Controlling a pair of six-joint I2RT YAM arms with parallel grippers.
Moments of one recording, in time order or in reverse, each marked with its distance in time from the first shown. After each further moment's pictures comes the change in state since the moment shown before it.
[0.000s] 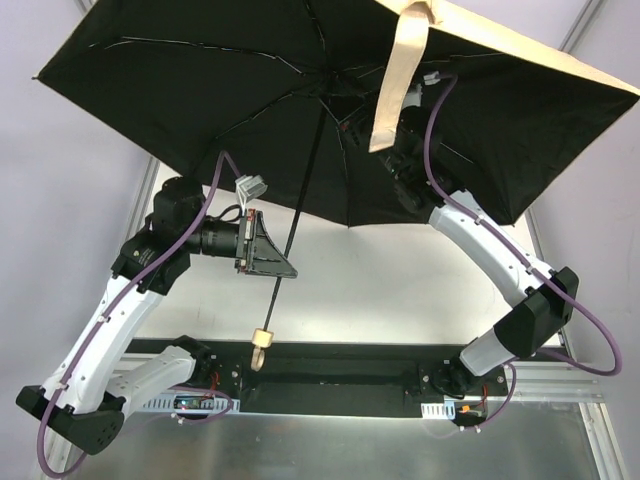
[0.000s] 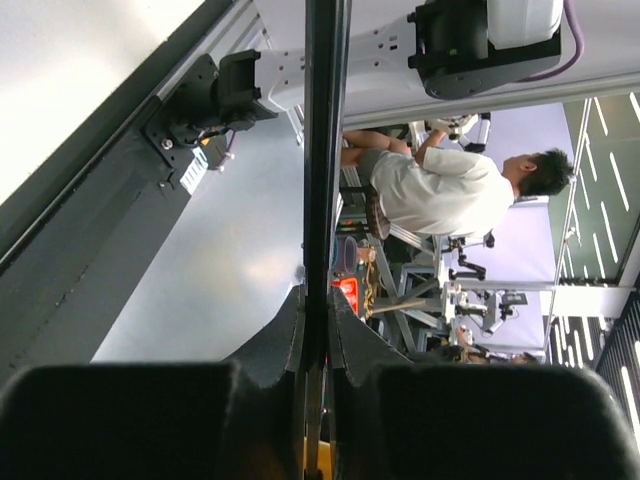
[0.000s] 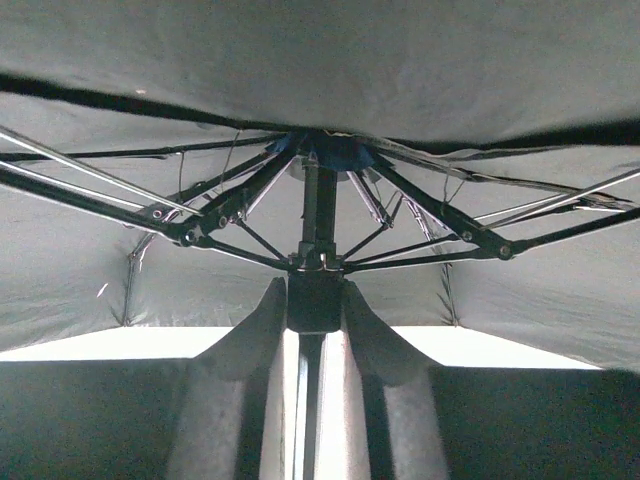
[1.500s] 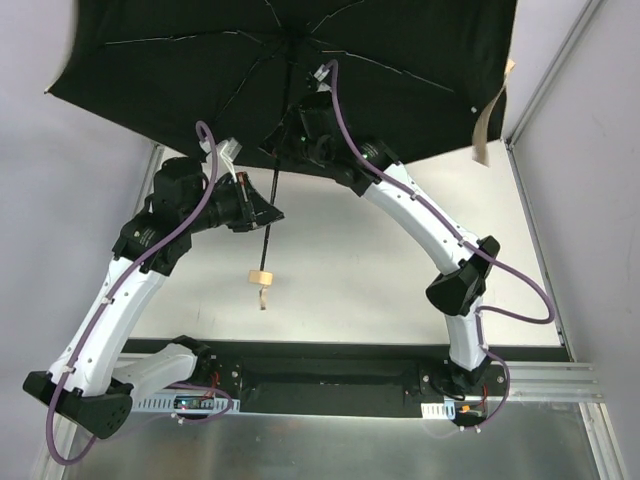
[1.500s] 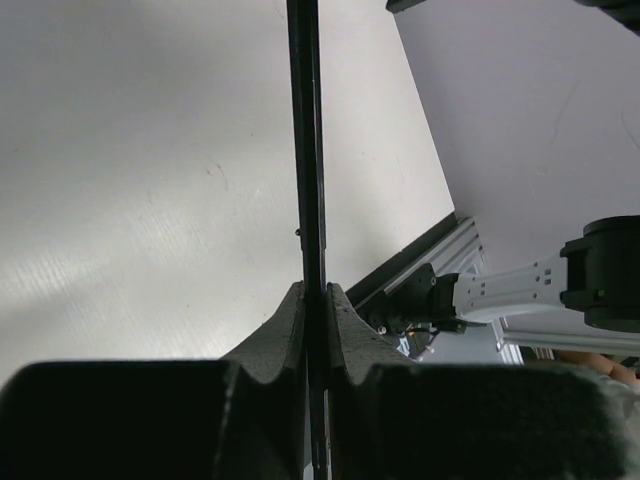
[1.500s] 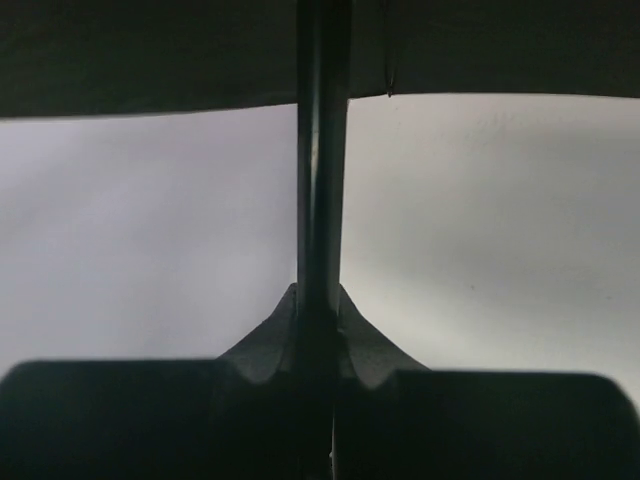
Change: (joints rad) left arm 0.033 0.095 0.127 -0.052 -0.548 0.304; right arm 0.201 0.484 0.804 -0.820 0.086 -0.268
